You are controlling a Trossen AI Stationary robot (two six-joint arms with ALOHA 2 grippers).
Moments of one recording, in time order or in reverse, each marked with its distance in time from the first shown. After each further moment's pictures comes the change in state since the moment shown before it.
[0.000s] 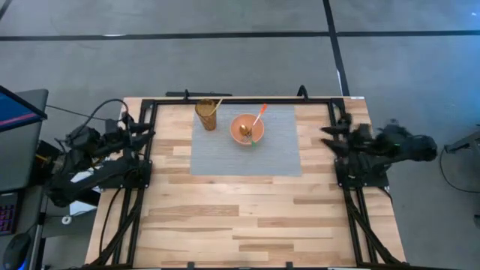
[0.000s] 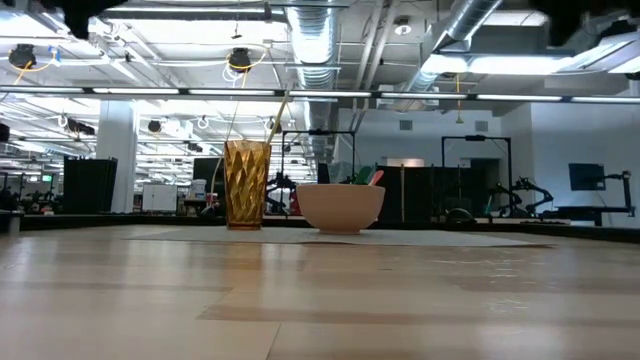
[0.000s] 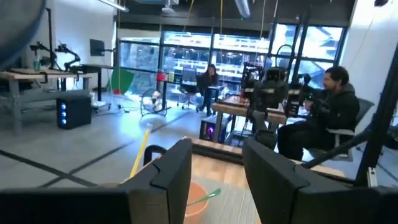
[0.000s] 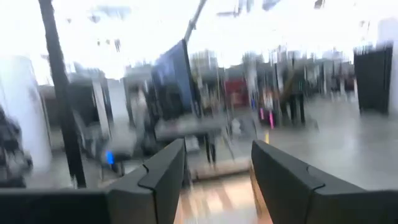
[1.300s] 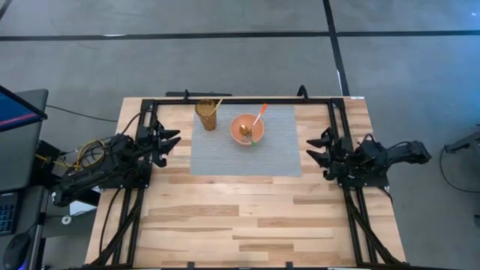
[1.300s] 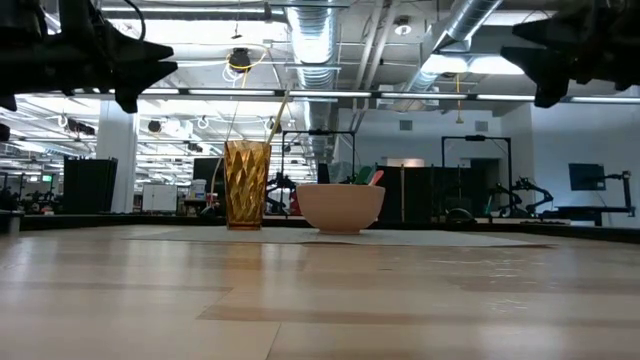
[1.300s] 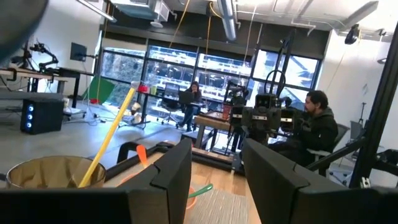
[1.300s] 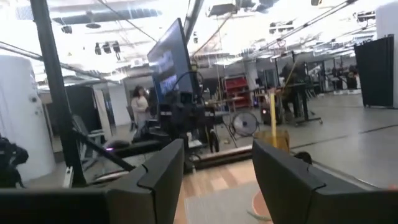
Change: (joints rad) left arm 0.000 0.013 -0.546 0.675 0.055 -0.127; right arm 0.000 -0.129 -0.419 0.360 0.002 0.031
